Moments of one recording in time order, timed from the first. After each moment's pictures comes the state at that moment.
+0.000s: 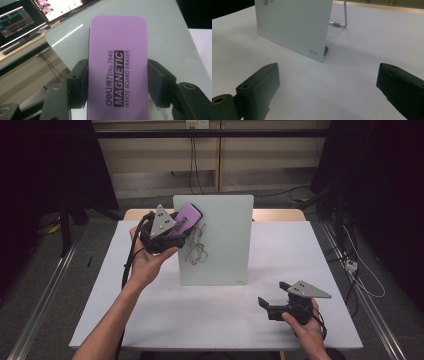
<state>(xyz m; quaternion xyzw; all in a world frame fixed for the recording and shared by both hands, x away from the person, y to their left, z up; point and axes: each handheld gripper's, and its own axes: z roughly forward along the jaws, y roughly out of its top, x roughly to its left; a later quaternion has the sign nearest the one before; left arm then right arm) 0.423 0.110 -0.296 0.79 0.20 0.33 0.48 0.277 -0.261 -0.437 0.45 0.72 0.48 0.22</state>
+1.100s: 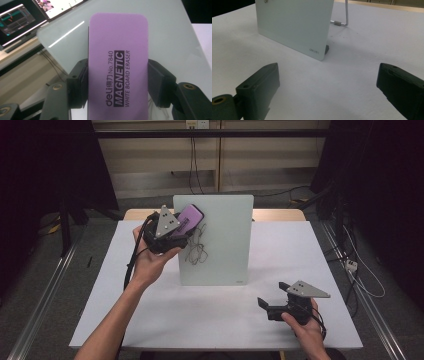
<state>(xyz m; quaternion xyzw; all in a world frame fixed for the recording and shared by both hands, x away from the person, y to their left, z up) 0.423 0.103 -0.298 0.80 0.20 0.34 0.46 0.278 -0.259 -0.438 0.45 0.72 0.47 0.22</state>
